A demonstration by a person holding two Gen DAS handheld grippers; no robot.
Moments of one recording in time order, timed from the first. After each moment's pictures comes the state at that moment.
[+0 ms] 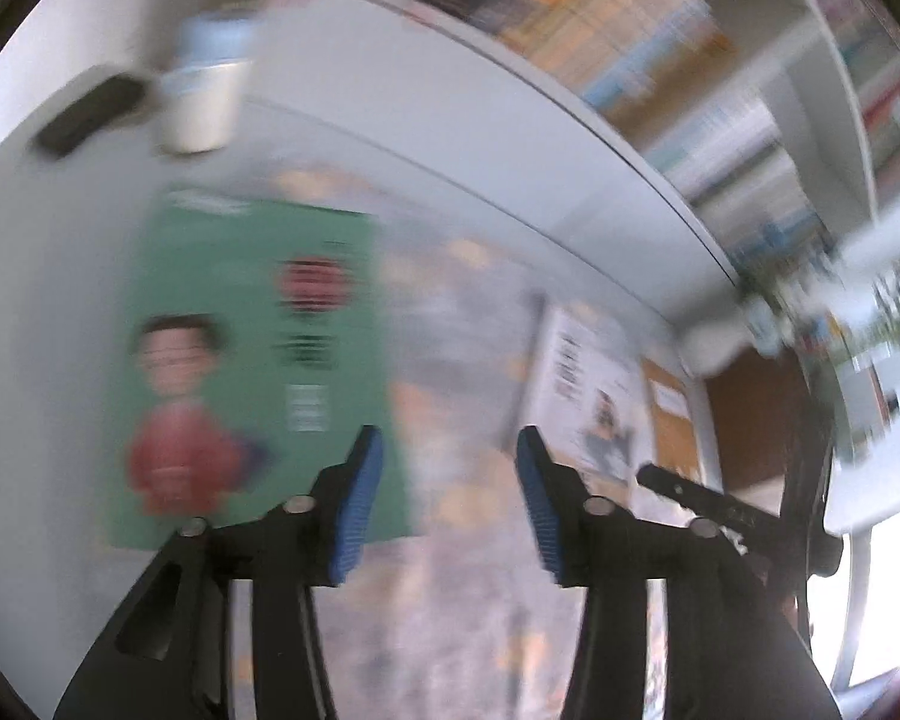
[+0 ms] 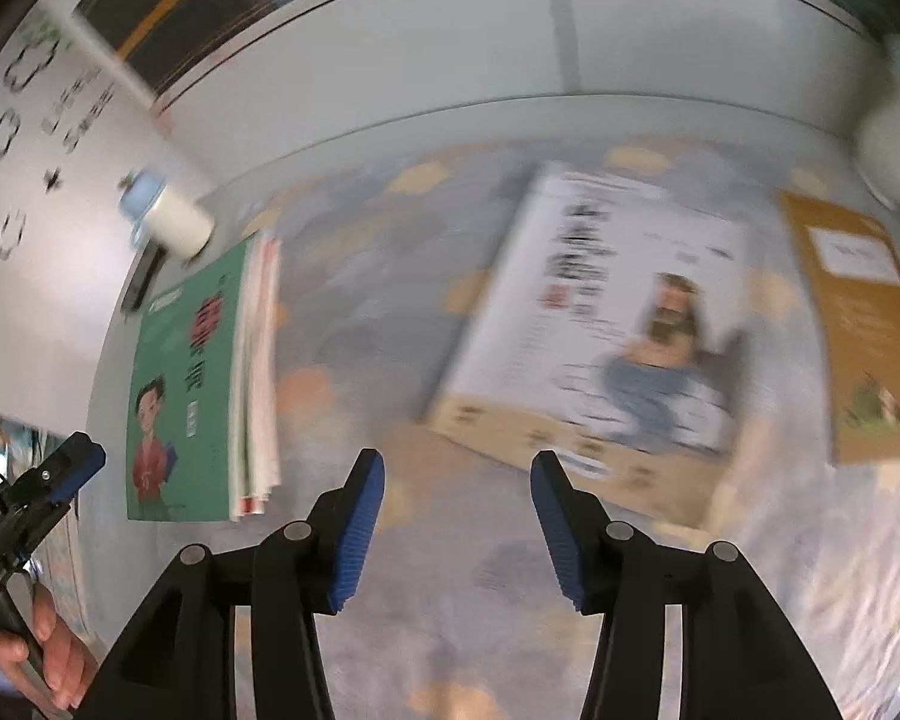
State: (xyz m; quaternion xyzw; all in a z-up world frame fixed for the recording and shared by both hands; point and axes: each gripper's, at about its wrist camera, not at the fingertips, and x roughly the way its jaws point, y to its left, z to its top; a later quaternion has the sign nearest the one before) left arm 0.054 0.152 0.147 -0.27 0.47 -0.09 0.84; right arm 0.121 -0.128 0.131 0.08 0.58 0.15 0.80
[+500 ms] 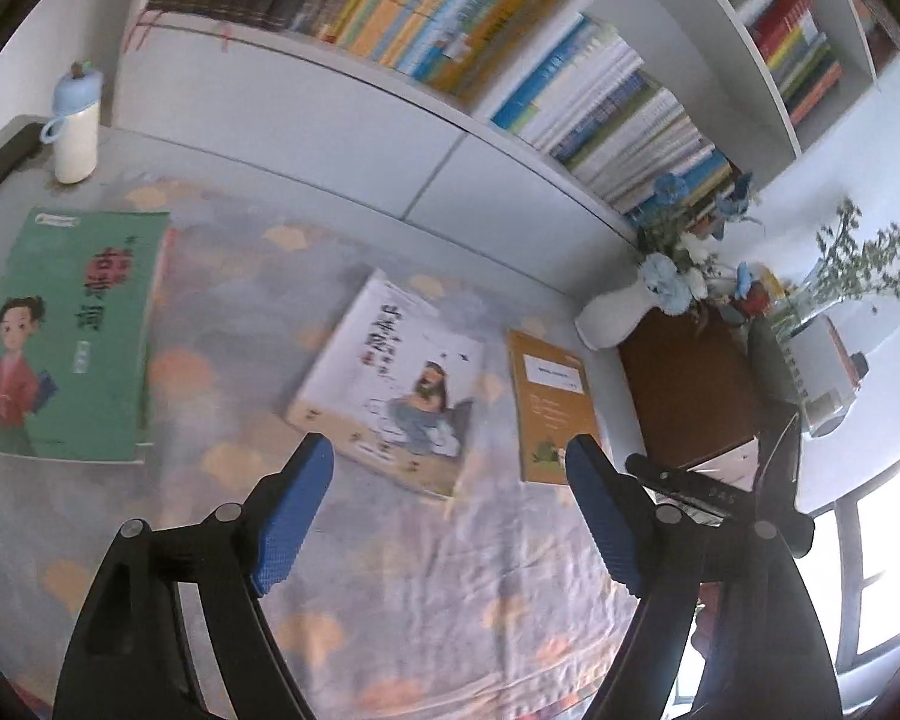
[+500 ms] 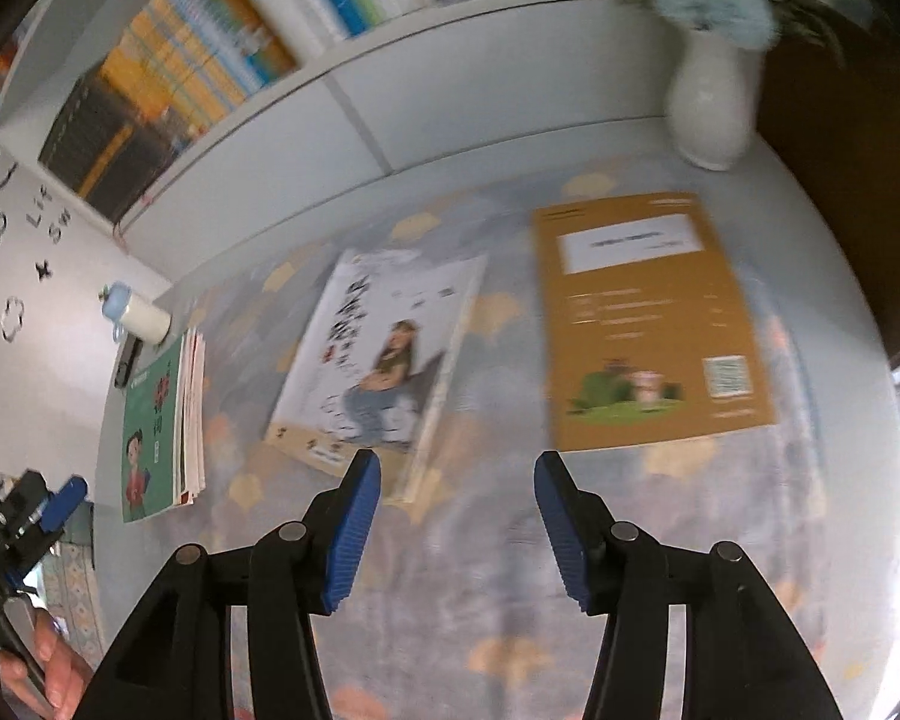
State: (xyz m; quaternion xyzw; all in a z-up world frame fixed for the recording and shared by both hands) left arm 0.028 -0.005 0.215 -0.26 0.43 -0.12 0.86; right arm 0.105 -0.339 0.183 0.14 0.55 0.12 0.81
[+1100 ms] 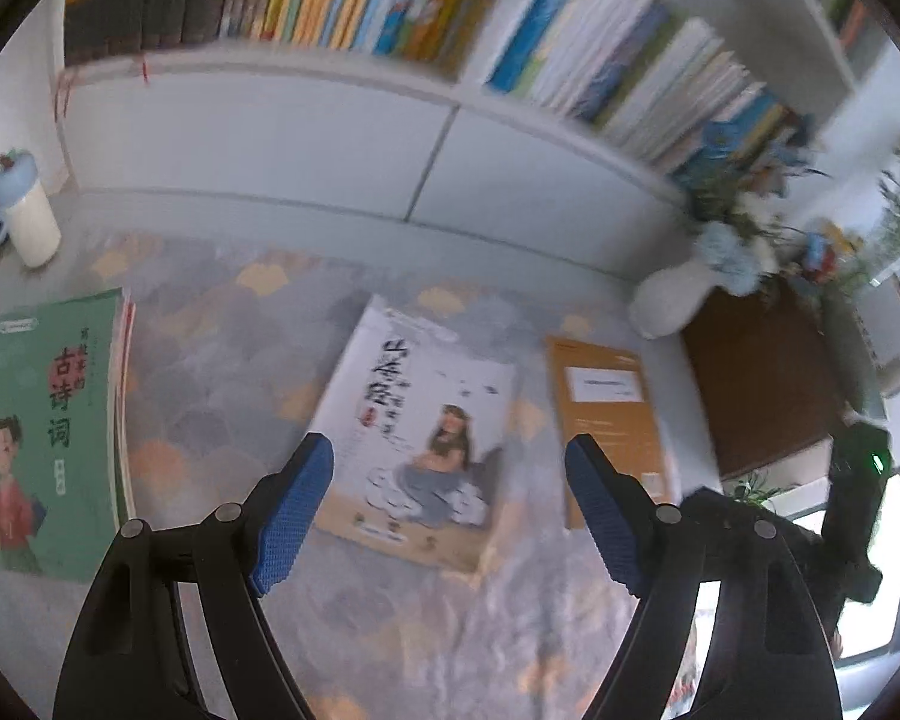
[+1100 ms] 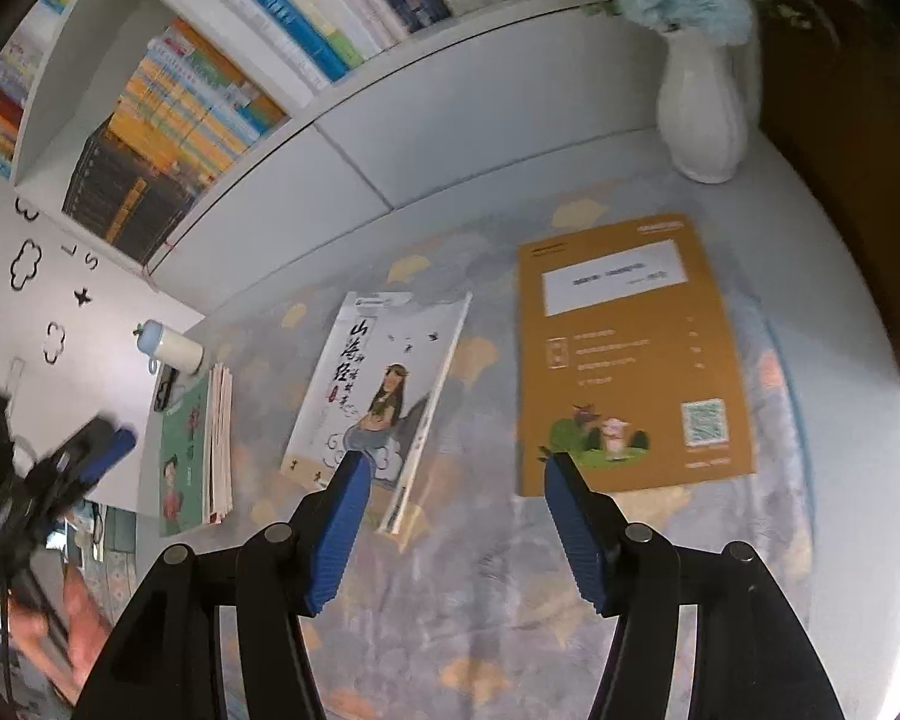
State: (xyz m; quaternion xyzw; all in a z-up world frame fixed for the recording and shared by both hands) left arm 0.135 -0.037 0.202 -0.18 0.49 -0.08 0.85; right arm 0.138 -0.352 0.179 0.15 0.54 0.18 0.81
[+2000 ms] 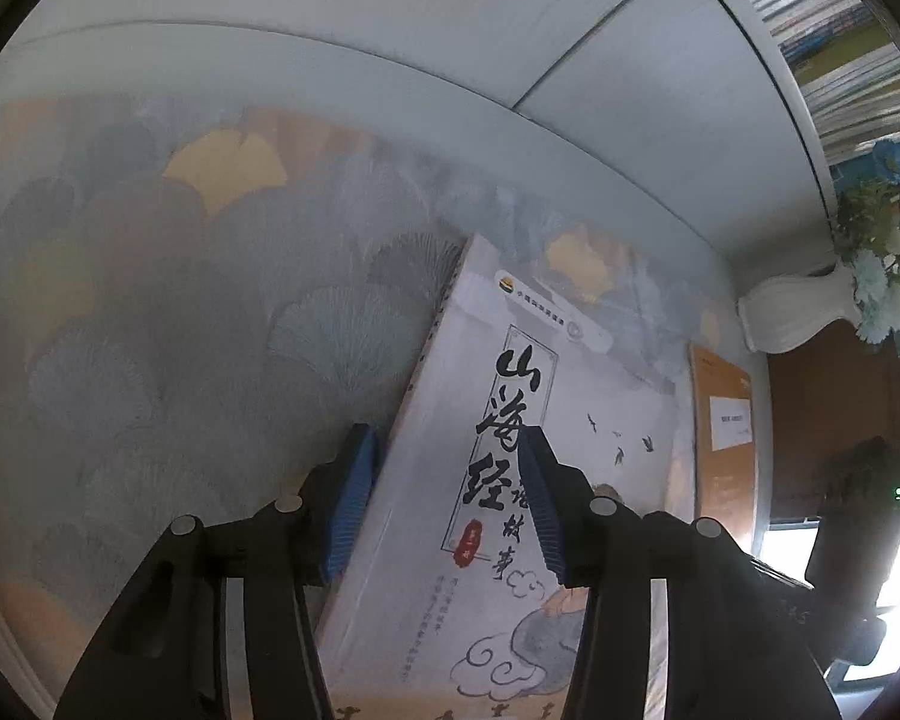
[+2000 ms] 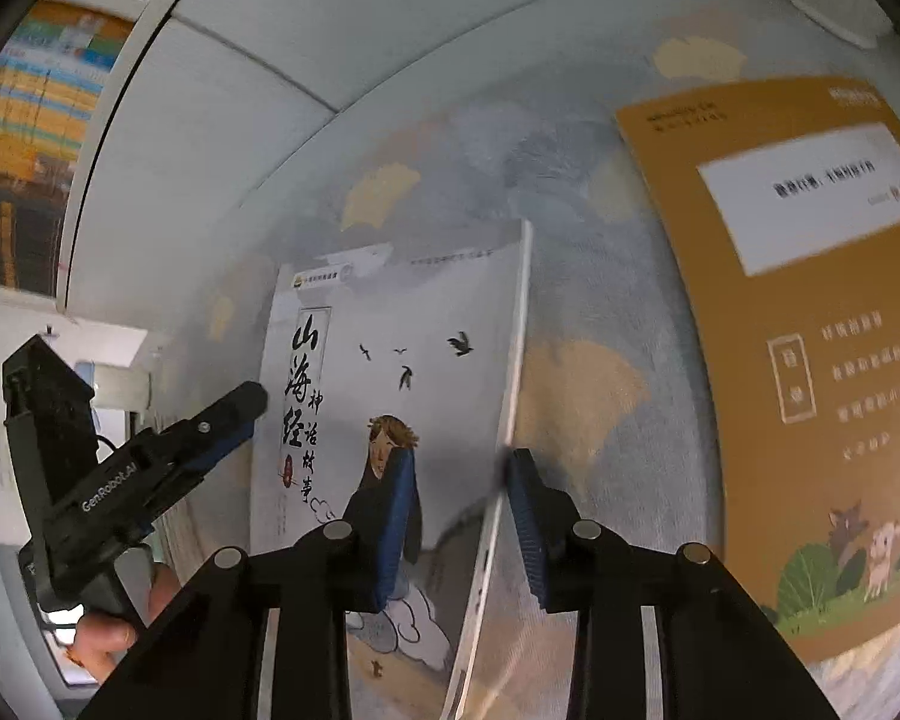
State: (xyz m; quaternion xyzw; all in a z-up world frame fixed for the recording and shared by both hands) left arm 0.249 -0.013 0.036 -0.25 0.58 -0.09 0.77; right arm 0.248 -0.257 0.038 0.21 0.62 0.15 0.74
